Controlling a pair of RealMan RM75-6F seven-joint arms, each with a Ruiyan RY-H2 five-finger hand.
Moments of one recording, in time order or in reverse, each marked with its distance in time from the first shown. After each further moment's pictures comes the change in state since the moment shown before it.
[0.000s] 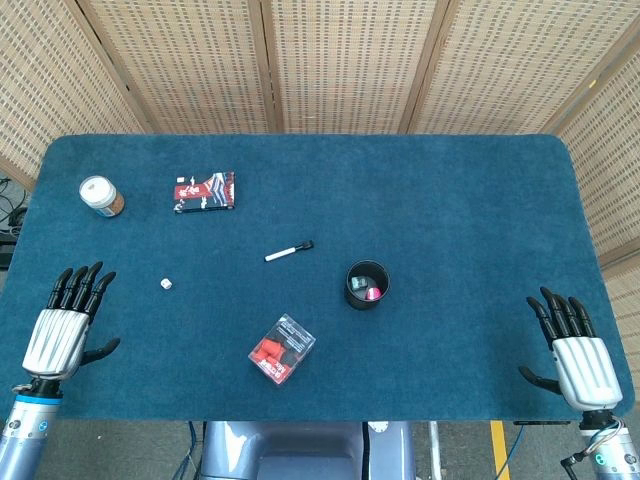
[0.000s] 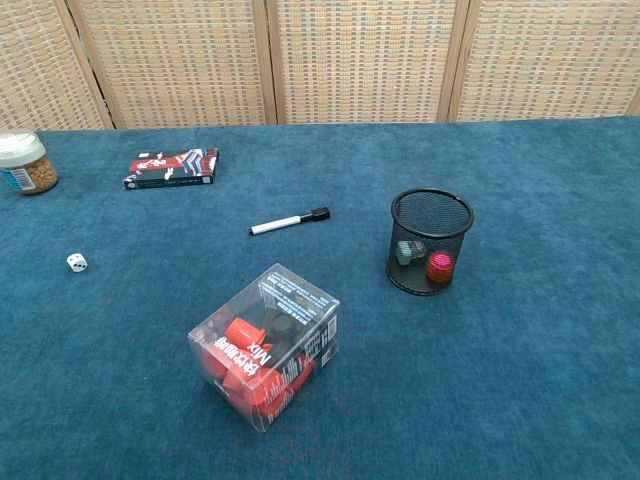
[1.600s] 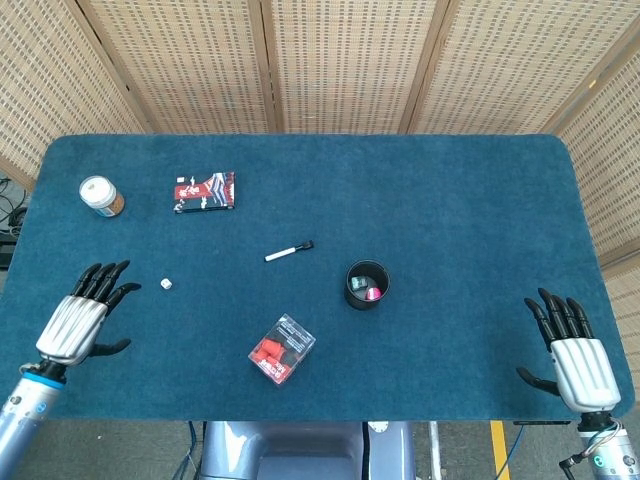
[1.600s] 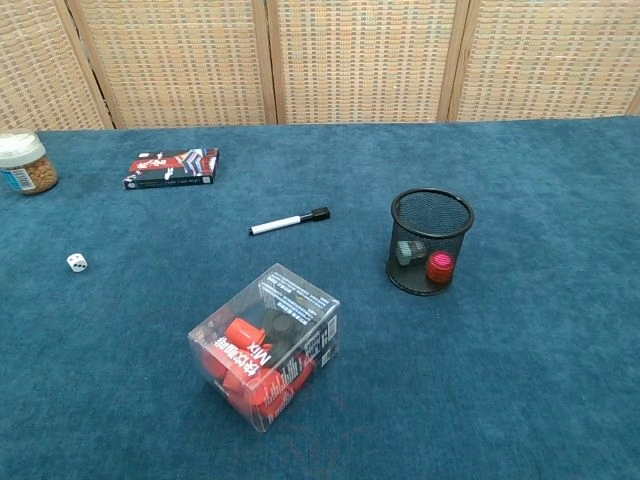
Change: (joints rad) left arm -0.127 0.145 0.016 -0.028 0.011 -0.236 -0.163; right arm -0.004 -0.002 -0.002 -0.007 -0.010 0.006 -0.007
